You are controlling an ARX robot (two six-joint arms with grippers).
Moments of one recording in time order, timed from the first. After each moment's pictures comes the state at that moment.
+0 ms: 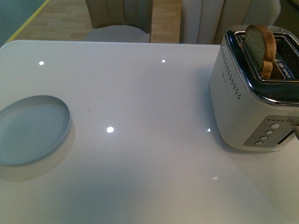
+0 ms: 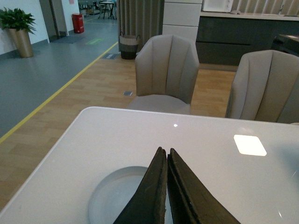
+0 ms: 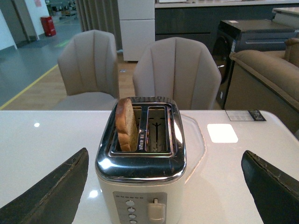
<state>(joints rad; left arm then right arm) 0.00 0.01 0.01 0.00 0.00 -0.01 0.00 0.01 0.02 0.00 0.00 0.00</state>
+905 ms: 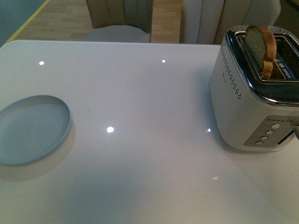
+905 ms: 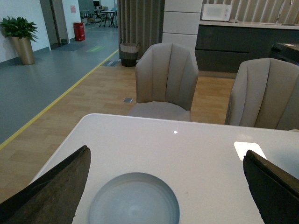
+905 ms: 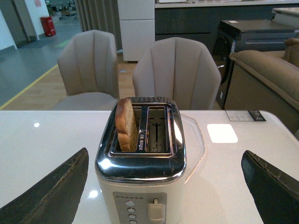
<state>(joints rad) 0.00 0.01 0.01 0.00 0.00 -0.01 0.00 0.01 0.02 0.00 0.00 0.00</state>
